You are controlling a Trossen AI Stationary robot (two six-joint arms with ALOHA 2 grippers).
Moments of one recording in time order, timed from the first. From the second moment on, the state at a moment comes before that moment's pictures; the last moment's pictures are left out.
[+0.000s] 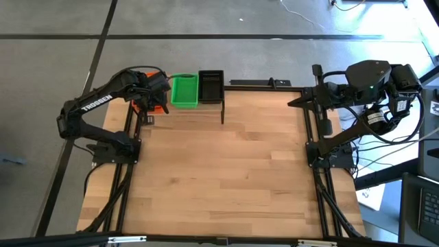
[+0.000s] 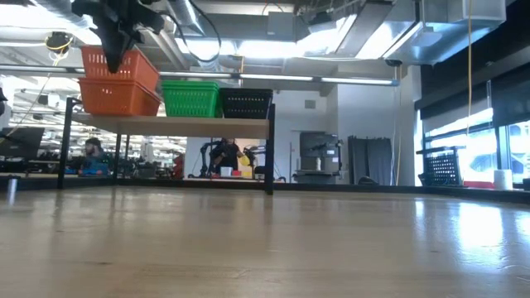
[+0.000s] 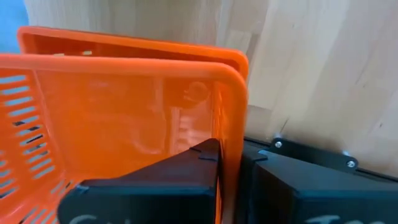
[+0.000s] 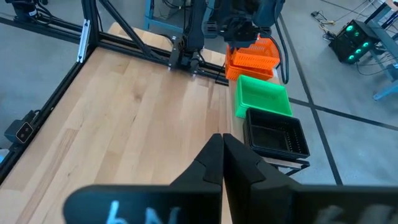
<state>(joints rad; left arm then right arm) 0.50 1.24 1.40 -1.55 -0.29 0.35 0.13 1.38 2.32 -1.46 0.17 -0.21</state>
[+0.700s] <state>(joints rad) 0.51 1.24 1.40 -1.52 -0.27 0.45 0.13 1.38 2.32 -1.45 0.17 -0.21</state>
